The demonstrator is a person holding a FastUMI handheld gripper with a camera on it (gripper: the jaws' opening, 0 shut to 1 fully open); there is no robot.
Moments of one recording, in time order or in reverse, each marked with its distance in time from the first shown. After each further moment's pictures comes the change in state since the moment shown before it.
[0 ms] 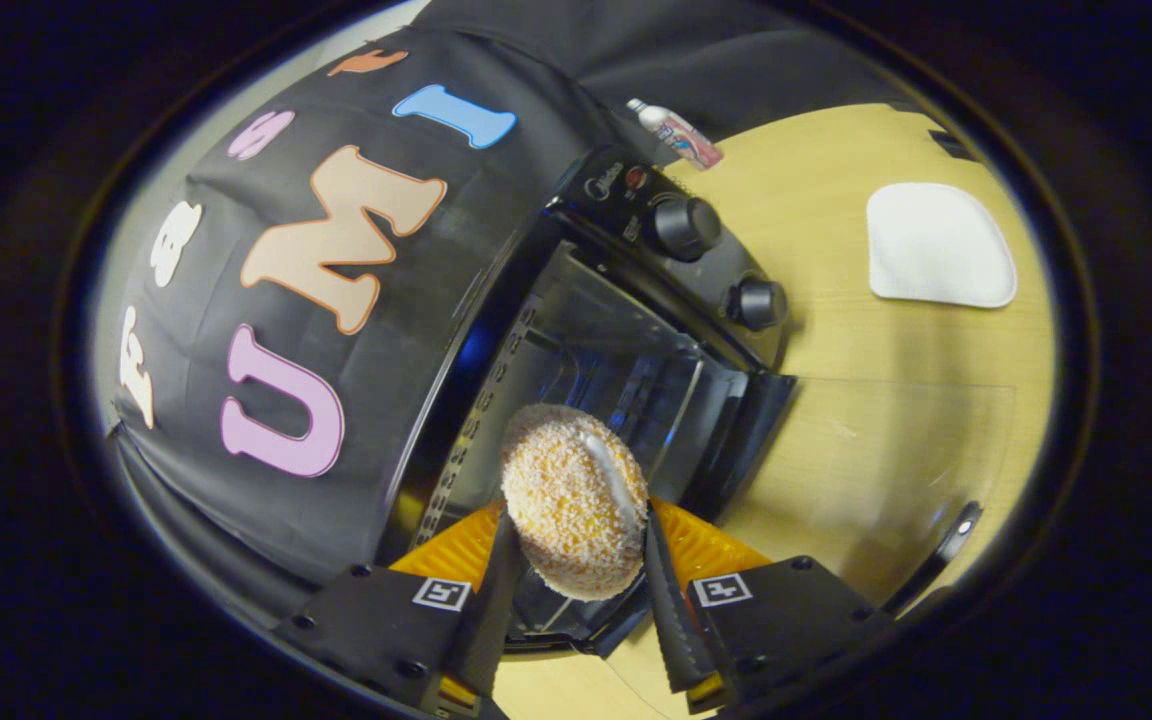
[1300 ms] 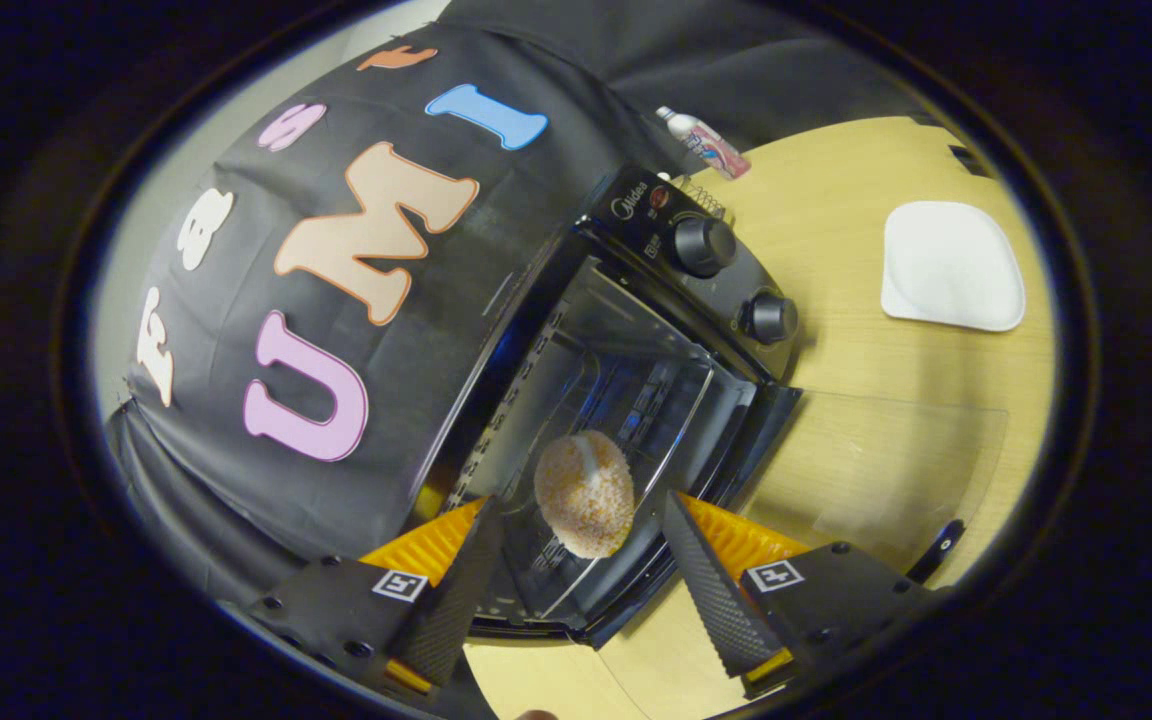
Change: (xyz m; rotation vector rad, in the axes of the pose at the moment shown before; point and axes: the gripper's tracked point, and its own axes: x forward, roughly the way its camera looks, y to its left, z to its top) arm -0.029 -0.001 0.009 -0.062 0.002 0.078
